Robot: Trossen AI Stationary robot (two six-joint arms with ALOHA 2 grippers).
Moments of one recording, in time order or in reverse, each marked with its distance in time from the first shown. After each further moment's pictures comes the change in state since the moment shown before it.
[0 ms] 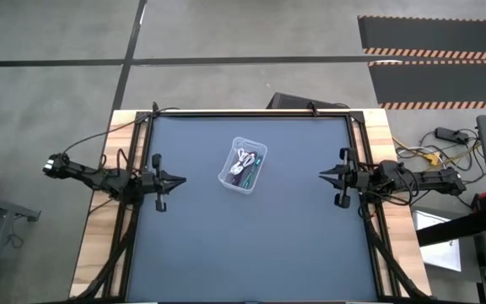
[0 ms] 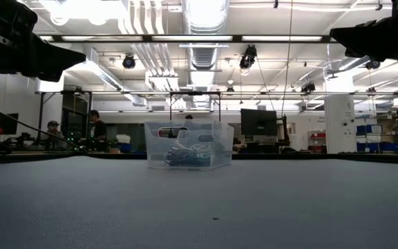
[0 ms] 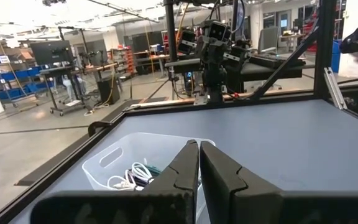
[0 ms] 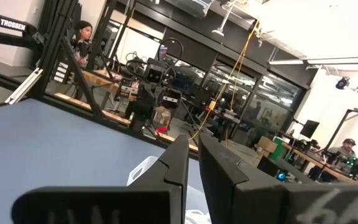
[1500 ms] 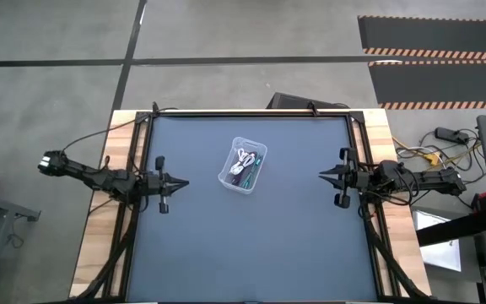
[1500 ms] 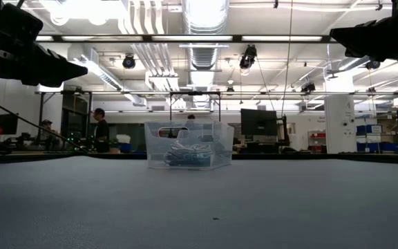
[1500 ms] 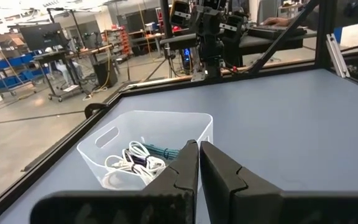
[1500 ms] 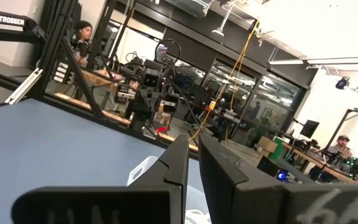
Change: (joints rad) left arm 0.000 0.108 -0.001 0.000 0.000 0.000; right arm 0.000 0.000 -0.001 0.000 0.000 0.000
